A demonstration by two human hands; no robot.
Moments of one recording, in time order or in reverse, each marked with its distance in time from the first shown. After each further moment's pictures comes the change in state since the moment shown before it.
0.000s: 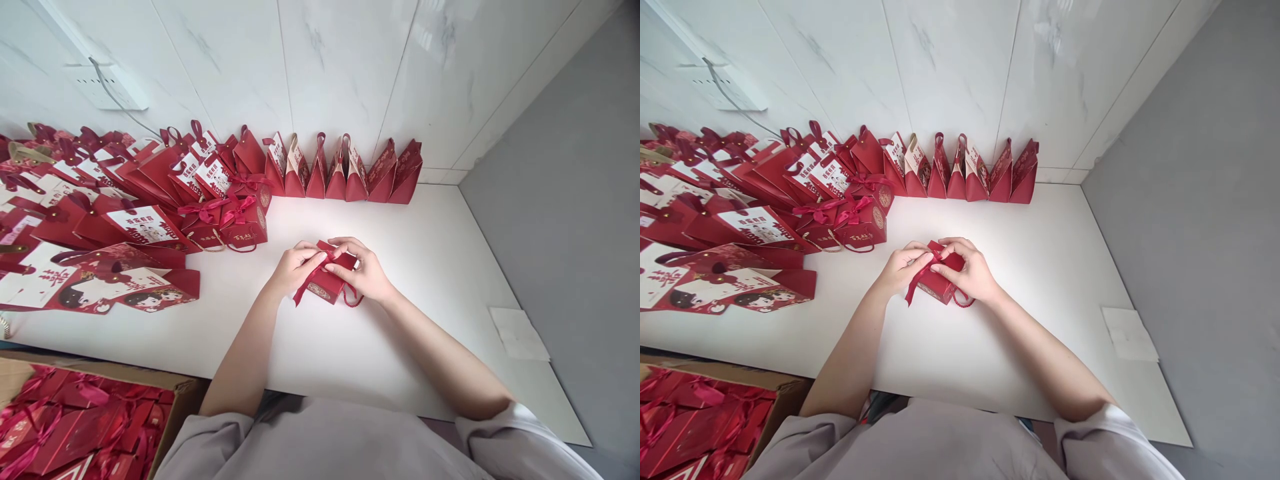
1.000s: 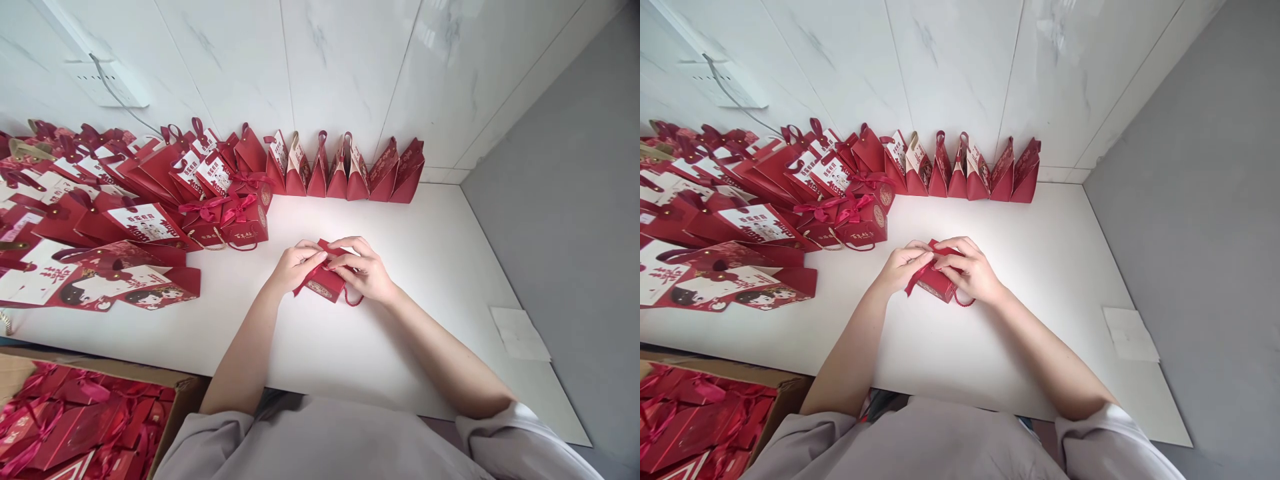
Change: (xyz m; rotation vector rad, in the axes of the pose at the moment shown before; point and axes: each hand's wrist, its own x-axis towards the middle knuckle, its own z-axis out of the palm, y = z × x) left_hand 0.001 -0.006 -0.002 -0.043 -0.013 0.017; right_hand -0.001 0.010 -0.007 -0.275 -0.046 -0.443
